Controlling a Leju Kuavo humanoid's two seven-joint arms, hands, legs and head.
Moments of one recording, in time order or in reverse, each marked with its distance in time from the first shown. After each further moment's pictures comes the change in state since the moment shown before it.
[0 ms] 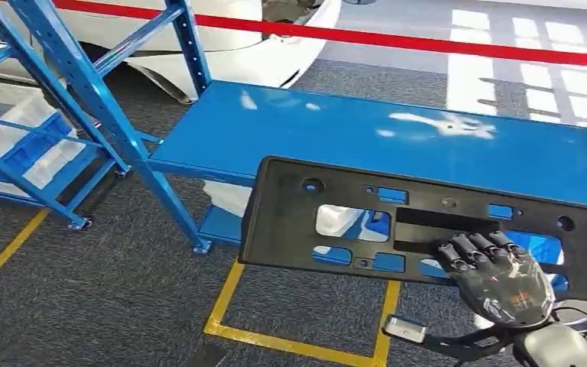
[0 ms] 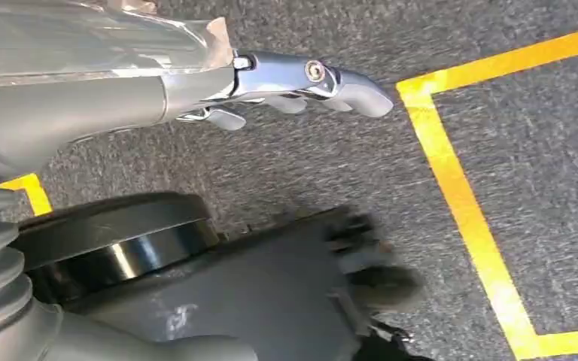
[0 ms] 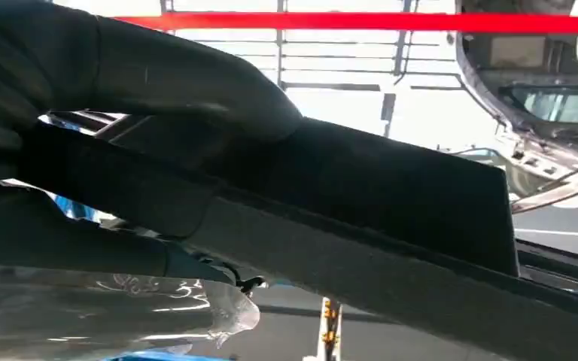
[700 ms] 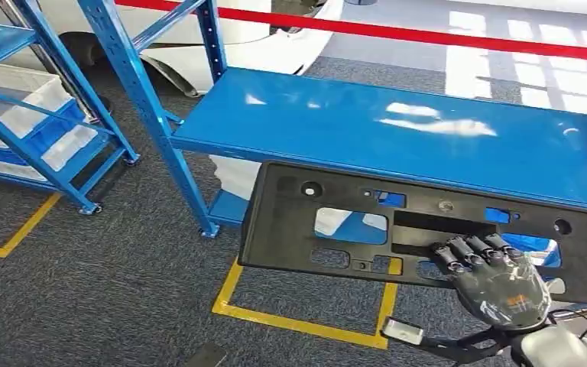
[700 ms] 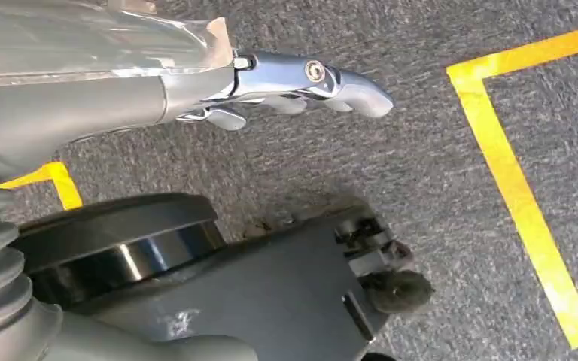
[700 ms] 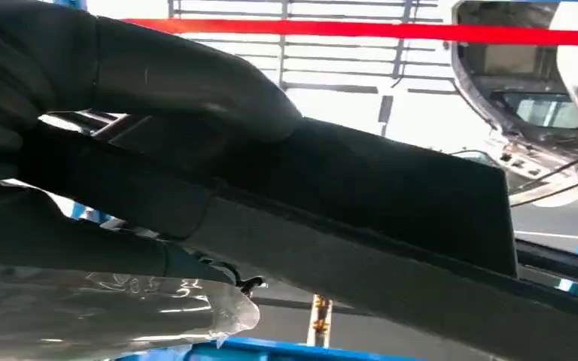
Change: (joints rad) left arm 0.001 -0.002 0.001 0.000 0.001 0.001 0.001; right arm -0.017 -0.018 0.047 0.008 0.000 0.003 0.035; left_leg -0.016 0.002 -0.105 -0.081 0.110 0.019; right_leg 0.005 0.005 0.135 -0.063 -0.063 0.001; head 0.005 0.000
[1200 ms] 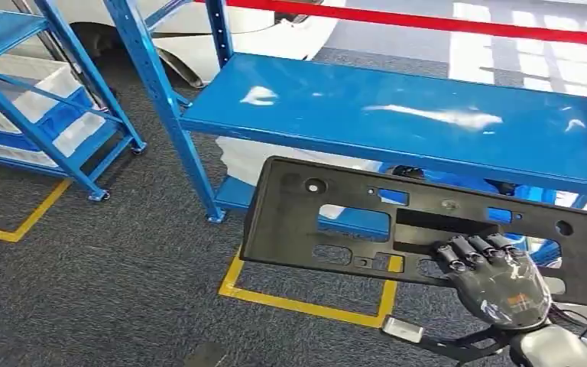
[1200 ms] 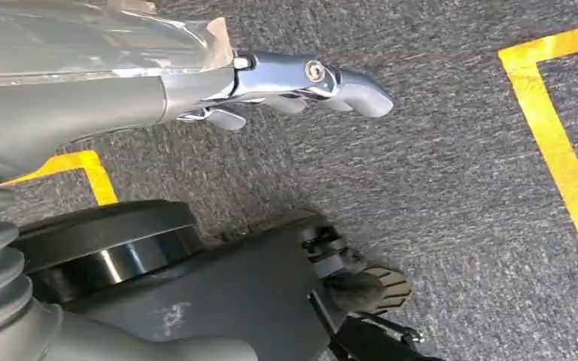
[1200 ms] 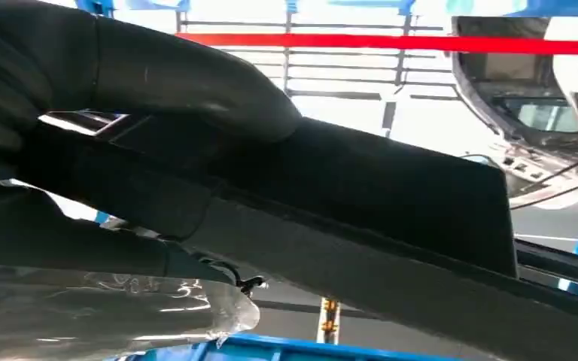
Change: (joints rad) left arm -0.002 0.002 0.000 0.000 0.000 0.000 0.001; right arm -0.002 -0.002 0.005 0.000 0.000 -0.004 0.035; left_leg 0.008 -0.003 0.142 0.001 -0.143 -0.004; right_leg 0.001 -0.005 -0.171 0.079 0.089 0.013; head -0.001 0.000
